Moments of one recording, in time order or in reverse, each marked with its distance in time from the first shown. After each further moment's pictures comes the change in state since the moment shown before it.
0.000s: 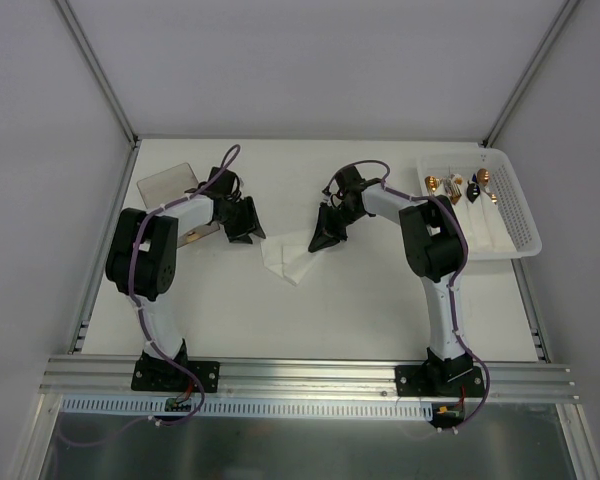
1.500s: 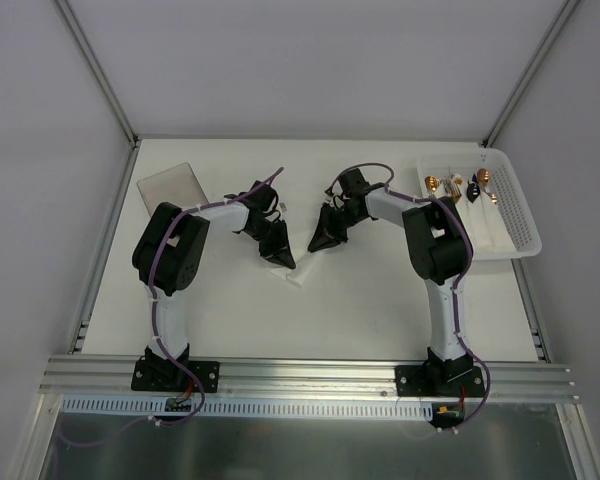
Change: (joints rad) left arm -0.211 0.128 0.068 -0.100 0.221 -0.069; right arm -0.006 -0.047 -0.086 0.106 -0.035 0.061
